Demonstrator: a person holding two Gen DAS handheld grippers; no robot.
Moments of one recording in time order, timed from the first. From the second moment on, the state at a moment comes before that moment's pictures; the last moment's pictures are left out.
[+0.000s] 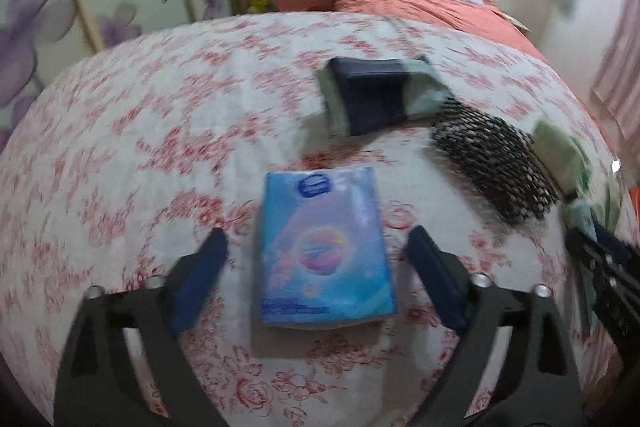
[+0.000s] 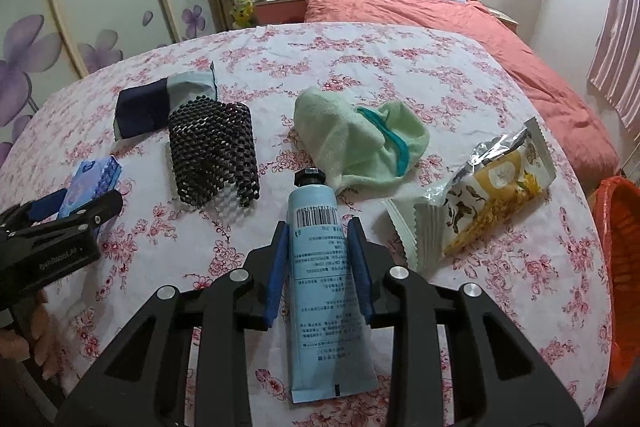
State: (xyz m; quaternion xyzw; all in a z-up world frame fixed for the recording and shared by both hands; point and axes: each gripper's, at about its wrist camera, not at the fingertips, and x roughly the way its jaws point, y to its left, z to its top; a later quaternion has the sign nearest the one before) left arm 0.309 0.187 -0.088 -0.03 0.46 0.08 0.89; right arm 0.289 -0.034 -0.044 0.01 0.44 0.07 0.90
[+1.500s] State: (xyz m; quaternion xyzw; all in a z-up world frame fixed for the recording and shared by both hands) left arm 0.308 0.191 -0.090 -0.05 0.46 0.10 0.88; right arm 0.288 -0.038 -0.043 0.03 0.44 0.08 0.90
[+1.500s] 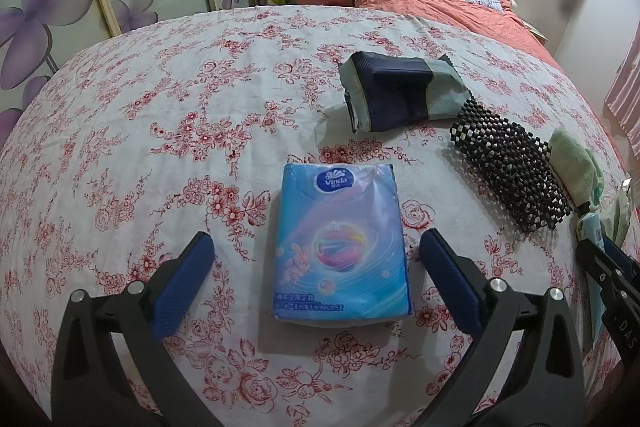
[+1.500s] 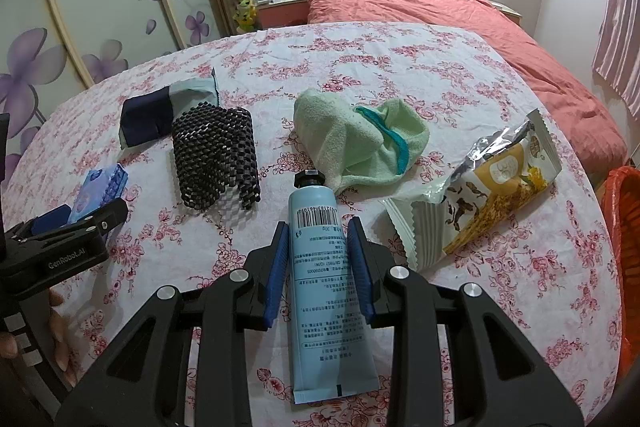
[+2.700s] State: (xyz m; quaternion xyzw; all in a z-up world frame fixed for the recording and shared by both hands) left arm 0.288 0.165 -0.057 -0.03 0.42 0.04 0.91; right arm 0.264 -0.066 -0.009 0.07 0.39 0.08 0.91
